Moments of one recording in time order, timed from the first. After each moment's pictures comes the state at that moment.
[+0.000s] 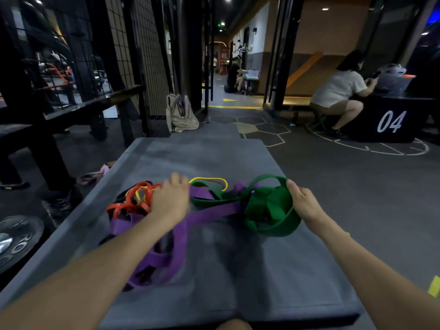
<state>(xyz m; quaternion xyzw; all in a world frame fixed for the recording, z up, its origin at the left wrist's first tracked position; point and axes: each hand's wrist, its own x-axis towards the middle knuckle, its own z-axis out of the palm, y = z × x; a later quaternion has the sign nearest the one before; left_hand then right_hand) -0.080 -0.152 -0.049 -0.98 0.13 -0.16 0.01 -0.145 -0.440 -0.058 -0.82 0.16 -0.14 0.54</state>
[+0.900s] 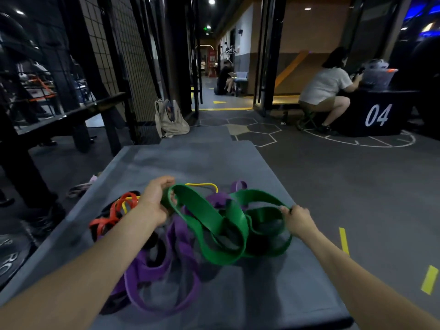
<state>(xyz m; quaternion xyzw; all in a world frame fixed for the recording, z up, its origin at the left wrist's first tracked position) -0.071 -0.169 -0.015 -0.53 -0.13 0.14 -0.82 -0.135 -0.466 -0.103 -0.90 0.28 -0.05 0.33</state>
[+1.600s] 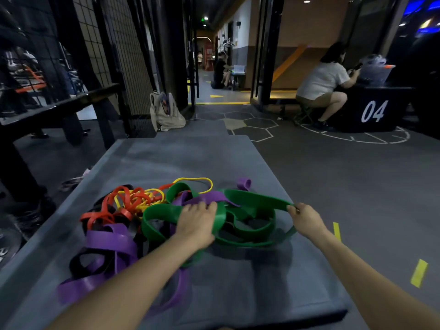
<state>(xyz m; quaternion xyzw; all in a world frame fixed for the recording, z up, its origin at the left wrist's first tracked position) -0.099 -0.229 -0.094 -0.96 0.25 -0.08 0.06 -0.161 -0.481 -0.097 -0.92 0.24 -0.10 0.31</state>
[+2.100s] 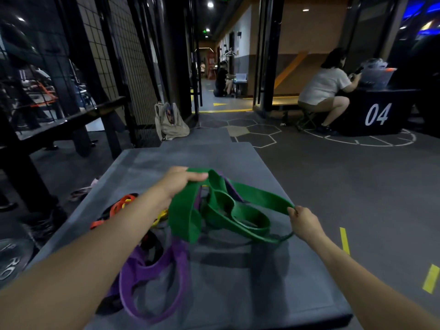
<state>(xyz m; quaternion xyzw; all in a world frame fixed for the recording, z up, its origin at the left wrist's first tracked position) -0.068 -0.194 0.013 -0.77 0.09 0.14 -0.61 -0.157 -0.469 -0.088 -0.90 0.27 -0.09 0.32</state>
